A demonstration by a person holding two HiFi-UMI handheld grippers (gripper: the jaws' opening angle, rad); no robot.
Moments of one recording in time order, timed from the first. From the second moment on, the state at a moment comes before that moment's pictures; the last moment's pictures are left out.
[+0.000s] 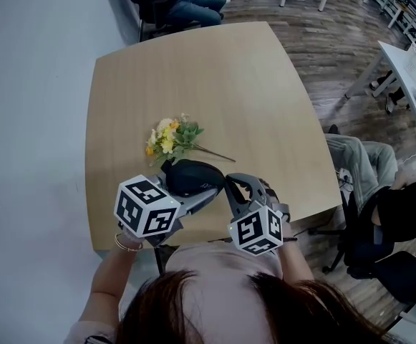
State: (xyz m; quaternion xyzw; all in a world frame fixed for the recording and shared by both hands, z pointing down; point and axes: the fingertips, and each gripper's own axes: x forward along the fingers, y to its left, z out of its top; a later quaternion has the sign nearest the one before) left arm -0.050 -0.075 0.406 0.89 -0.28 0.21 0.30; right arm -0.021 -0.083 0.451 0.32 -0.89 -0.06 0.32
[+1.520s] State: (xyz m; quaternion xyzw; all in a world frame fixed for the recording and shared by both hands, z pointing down) left arm -0.038 -0.056 0.442 0.88 -0.20 0.34 0.27; right arm -0.017 -0.072 0.465 0.31 -0.87 -0.09 0.36
